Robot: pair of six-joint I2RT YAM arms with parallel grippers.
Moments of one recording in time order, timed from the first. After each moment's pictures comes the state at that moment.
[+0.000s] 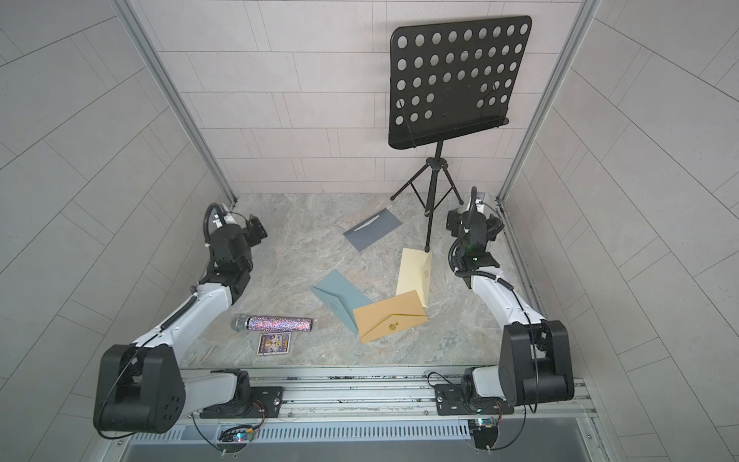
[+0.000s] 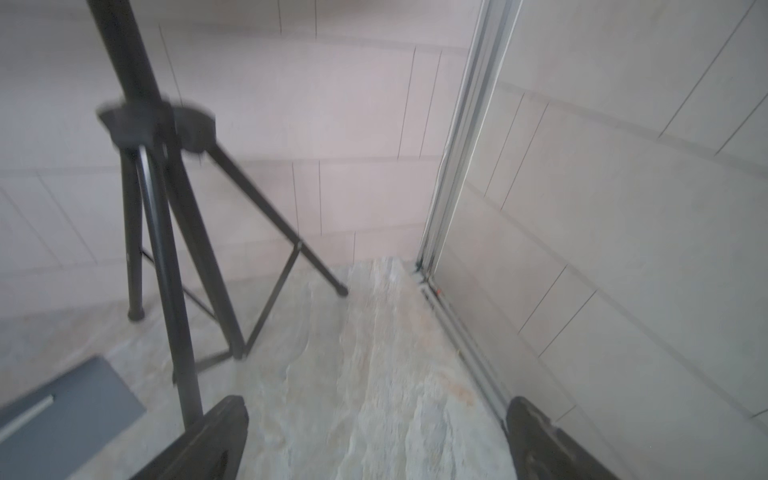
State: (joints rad) left arm -0.06 1.27 0.89 0.24 -0.49 -0.24; right arm 0.03 1.35 1.03 0.15 0.45 0.04
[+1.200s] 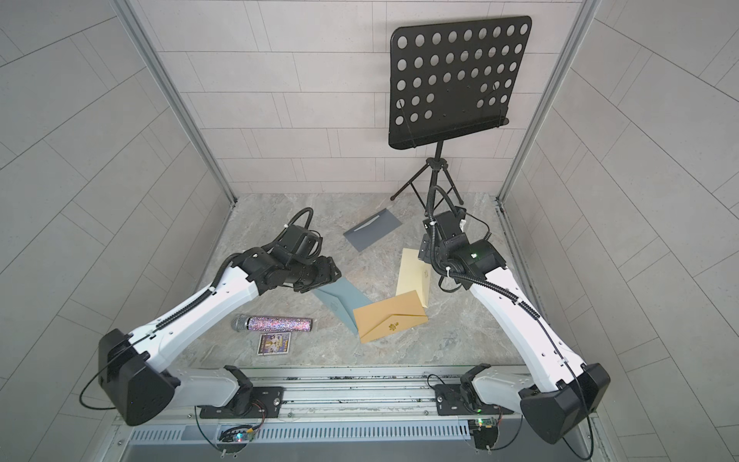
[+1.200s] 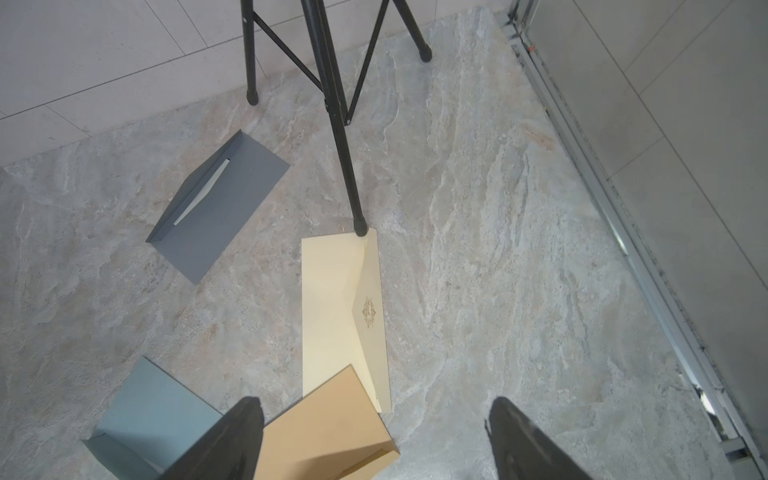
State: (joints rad) left arm -0.62 1.31 1.17 -0.87 0.14 -0.81; right arm 0.43 1.18 1.32 -1.07 0.40 0.69
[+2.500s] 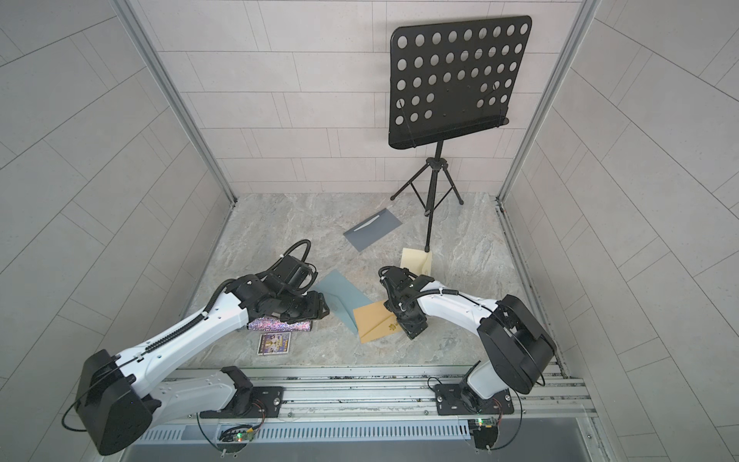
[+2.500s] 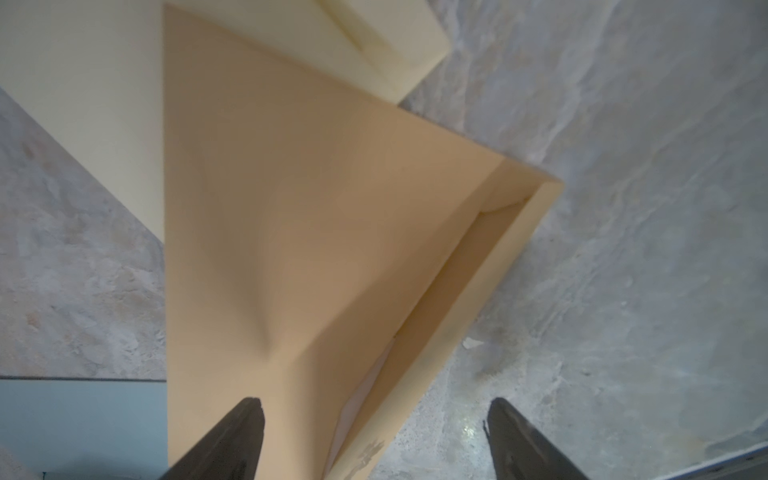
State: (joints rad) left arm -0.65 1.18 0.90 -0.87 0.22 -0.71; right arm 0.68 1.50 0.84 -0.72 -0.01 1.65
